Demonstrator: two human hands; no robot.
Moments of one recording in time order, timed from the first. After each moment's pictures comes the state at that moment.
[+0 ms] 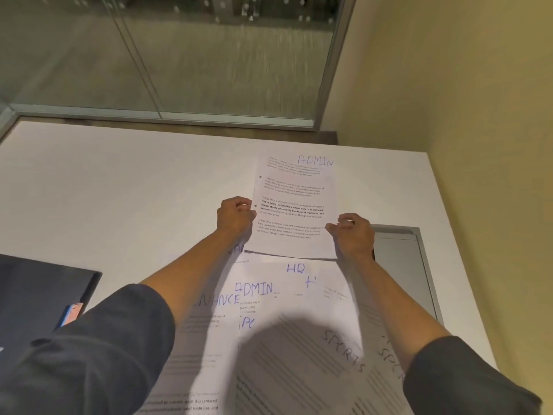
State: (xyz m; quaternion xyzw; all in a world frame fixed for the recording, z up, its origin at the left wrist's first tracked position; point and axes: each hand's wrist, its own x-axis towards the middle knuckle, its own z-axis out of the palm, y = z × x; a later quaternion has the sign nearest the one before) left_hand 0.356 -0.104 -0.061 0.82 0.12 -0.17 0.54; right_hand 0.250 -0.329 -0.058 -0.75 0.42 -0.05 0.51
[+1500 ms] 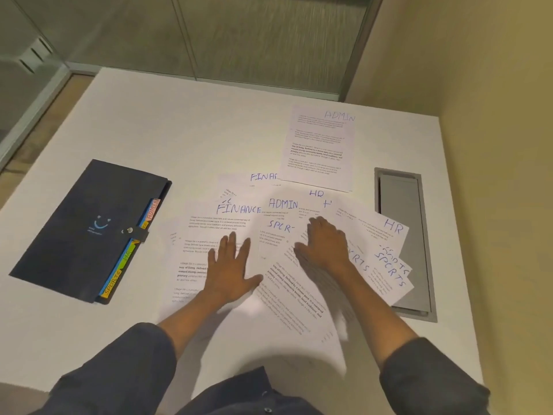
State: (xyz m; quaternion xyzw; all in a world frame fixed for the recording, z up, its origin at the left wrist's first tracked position) left_hand 0.053 0.047 -0.068 0.96 -0.13 -0.23 0.05; right_hand 0.067 -0.197 -0.041 -0.97 0.07 0.15 0.15
